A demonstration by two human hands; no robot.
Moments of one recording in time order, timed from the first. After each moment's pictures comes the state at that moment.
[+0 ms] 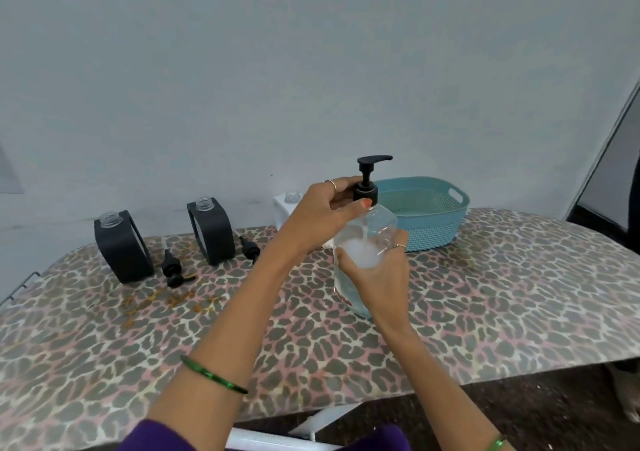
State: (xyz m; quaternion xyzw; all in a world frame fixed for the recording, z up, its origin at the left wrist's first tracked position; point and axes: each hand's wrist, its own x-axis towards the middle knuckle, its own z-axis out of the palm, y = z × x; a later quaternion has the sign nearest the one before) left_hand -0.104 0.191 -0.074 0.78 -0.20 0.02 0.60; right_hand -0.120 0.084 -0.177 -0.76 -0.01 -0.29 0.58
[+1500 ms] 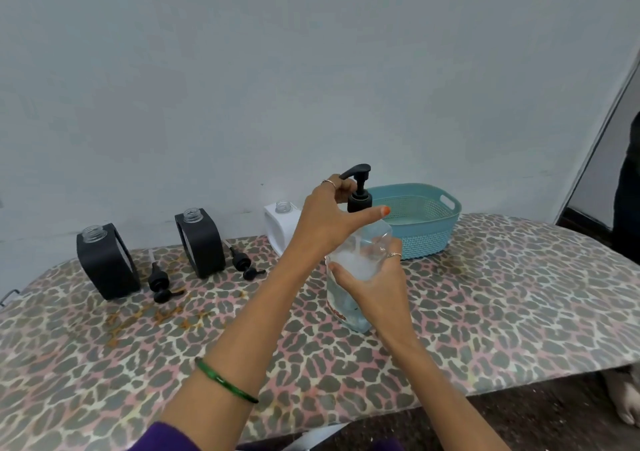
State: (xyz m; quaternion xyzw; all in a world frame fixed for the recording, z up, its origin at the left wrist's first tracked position) left_hand -0.087 0.167 -0.076 0.81 -0.15 0.12 0.56; right_hand -0.122 0.074 -0.173 -0.75 -0.02 -0.23 0.62
